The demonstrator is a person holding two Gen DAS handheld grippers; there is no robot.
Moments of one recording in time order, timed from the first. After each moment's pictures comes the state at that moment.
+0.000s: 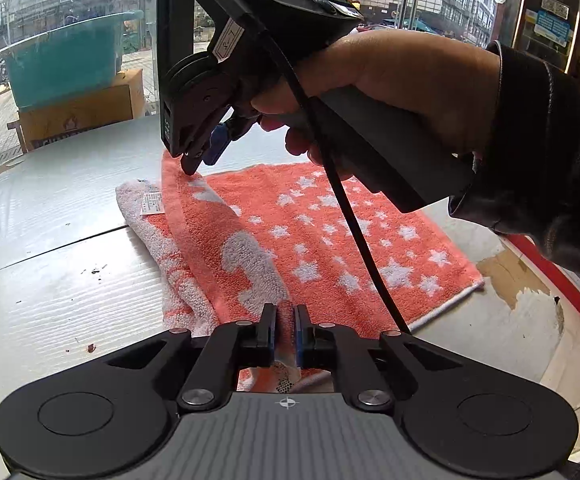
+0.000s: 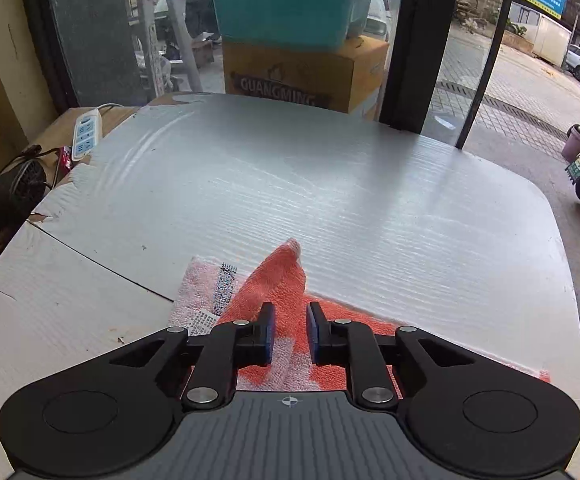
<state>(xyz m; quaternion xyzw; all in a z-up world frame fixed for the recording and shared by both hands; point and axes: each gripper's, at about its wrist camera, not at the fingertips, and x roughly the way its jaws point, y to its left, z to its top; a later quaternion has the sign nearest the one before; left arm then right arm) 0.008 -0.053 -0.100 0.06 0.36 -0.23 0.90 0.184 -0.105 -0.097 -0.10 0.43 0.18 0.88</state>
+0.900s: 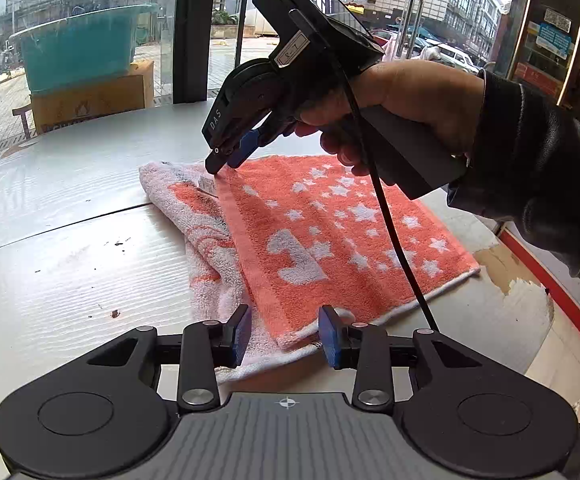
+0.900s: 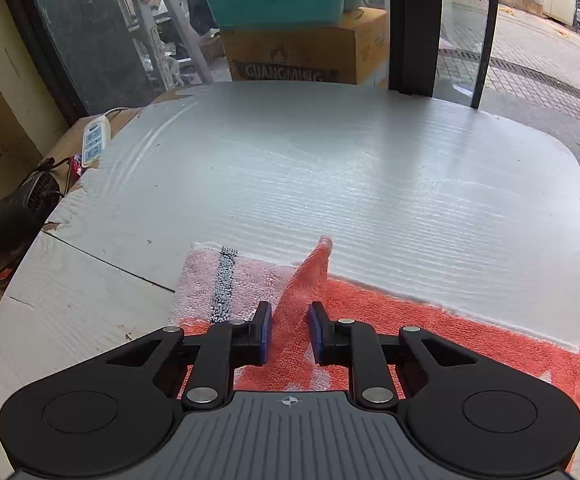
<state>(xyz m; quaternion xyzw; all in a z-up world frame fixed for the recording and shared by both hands) 0.013 -0.048 -0.112 0.04 0.39 -0.23 0.89 0.202 -0.132 -0.118 -0.03 0.47 0.22 0.85</state>
